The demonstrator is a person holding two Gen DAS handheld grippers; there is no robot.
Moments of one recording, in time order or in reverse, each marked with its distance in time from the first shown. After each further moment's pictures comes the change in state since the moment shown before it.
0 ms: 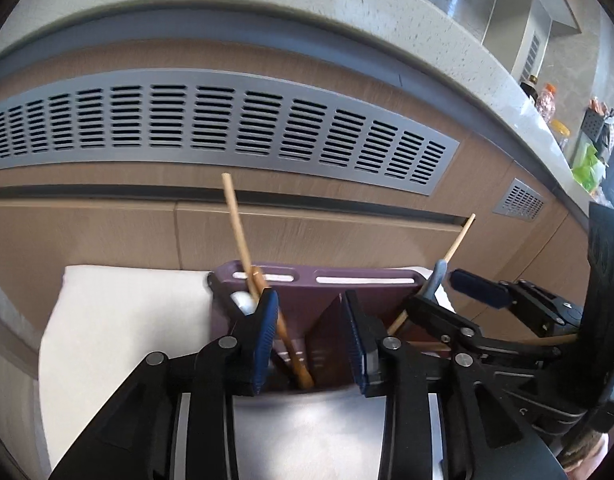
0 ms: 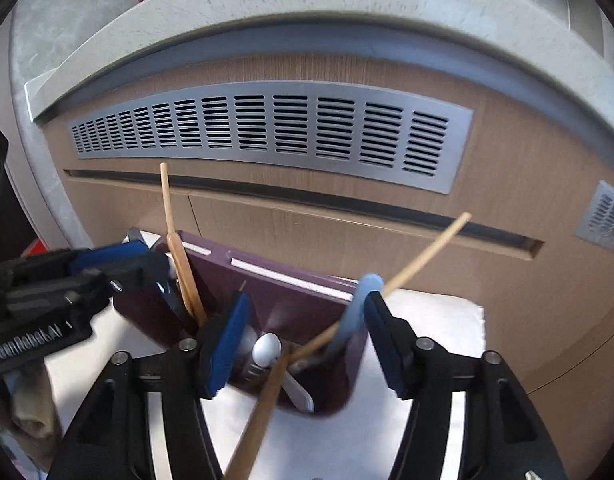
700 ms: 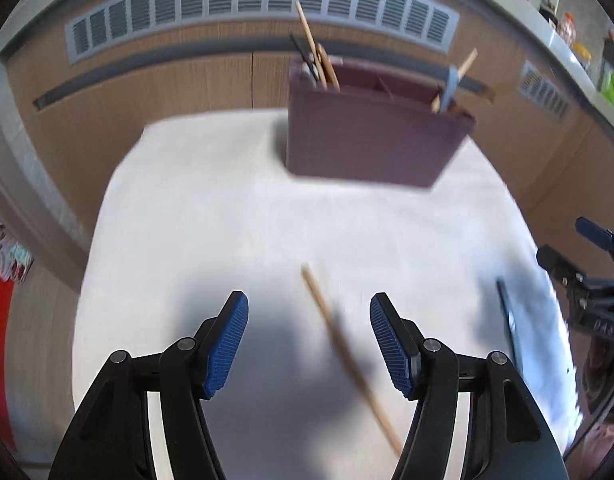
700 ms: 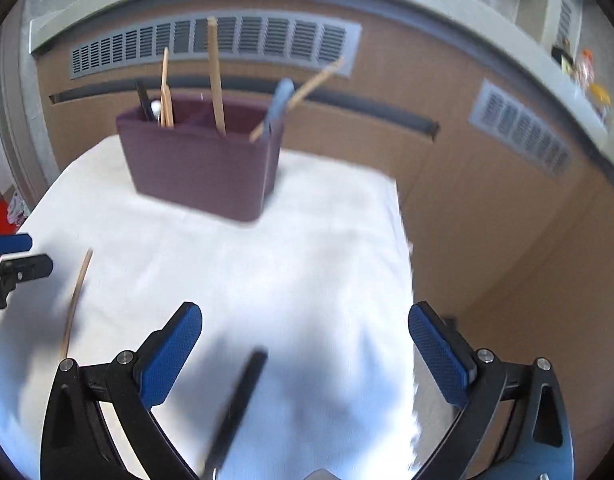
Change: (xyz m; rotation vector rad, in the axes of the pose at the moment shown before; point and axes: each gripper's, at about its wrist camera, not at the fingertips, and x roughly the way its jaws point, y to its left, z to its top) left arm -0.074 0.001 -0.168 0.020 0.226 0.202; right arm -0.087 -0.006 -0.148 0.011 0.124 -0.178
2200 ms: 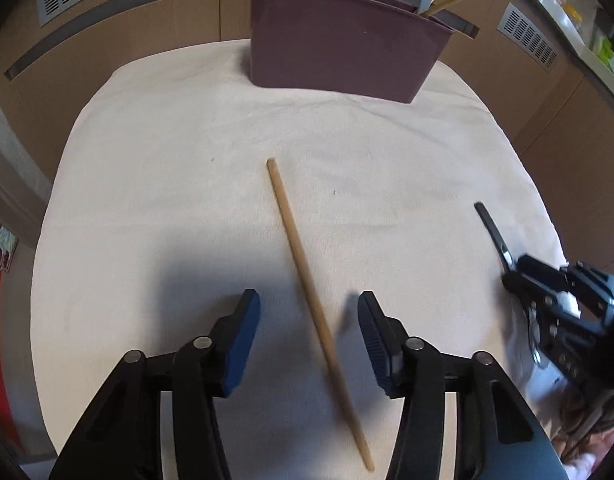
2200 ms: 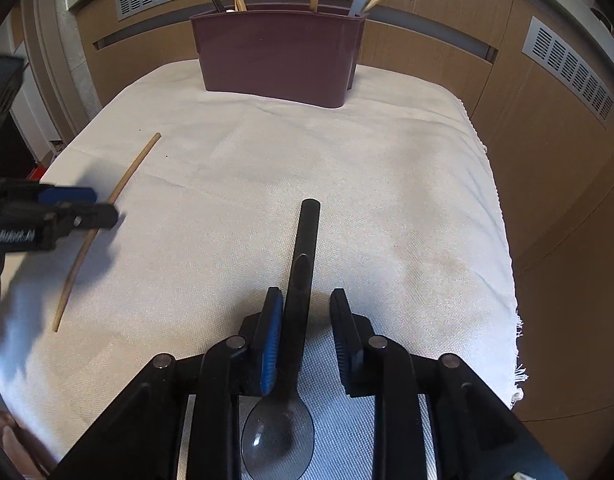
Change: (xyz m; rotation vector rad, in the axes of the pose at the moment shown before) left arm 0.027 -0.019 -0.038 0.045 0.163 -0.069; right arm -0.001 0.042 -0.072 -0.048 0.151 0.155
